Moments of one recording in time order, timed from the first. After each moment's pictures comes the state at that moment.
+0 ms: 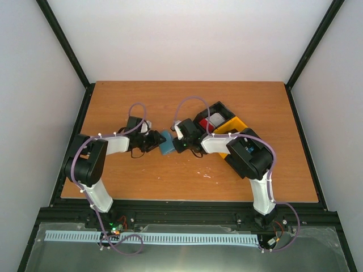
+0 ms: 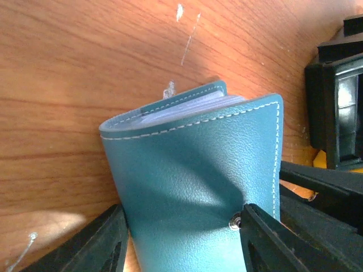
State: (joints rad) left arm -0.28 1.73 0.80 0.02 0.50 -0.73; right arm 0.75 2.04 1.18 0.02 -0.10 0.09
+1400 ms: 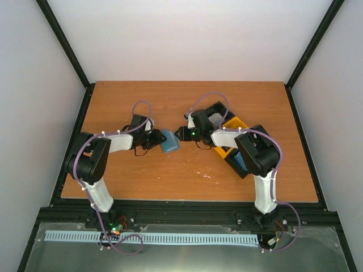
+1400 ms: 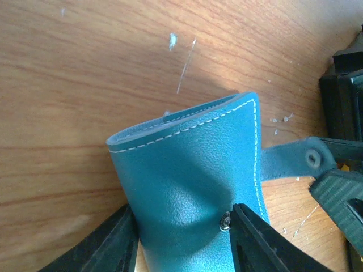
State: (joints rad) left arm -0.31 1.77 0.85 -0.03 0.39 -0.69; right arm 0.60 2.02 1.14 0.15 -0.34 0.51
